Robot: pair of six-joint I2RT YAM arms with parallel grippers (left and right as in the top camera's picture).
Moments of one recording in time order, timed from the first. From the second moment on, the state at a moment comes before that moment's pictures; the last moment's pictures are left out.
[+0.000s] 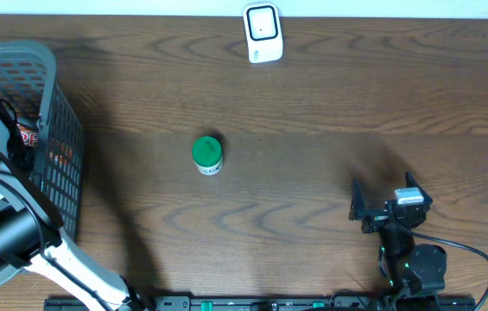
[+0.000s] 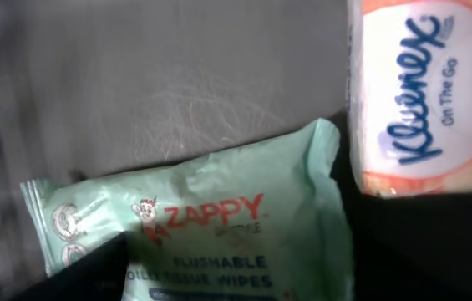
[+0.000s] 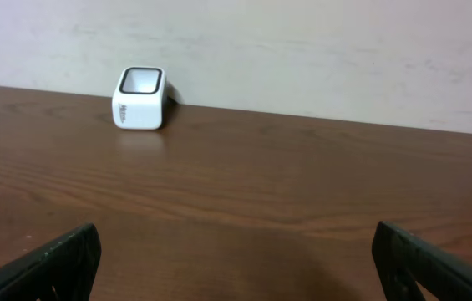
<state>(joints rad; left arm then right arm) 0.63 2.08 1.52 -1.06 -0.35 -0.89 0.11 0.01 0.01 -0.07 0.00 -0.03</state>
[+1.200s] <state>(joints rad) -0.41 1.57 2.05 -1.35 0.01 -0.74 0.11 0.01 0.01 -0.07 0.00 -0.03</state>
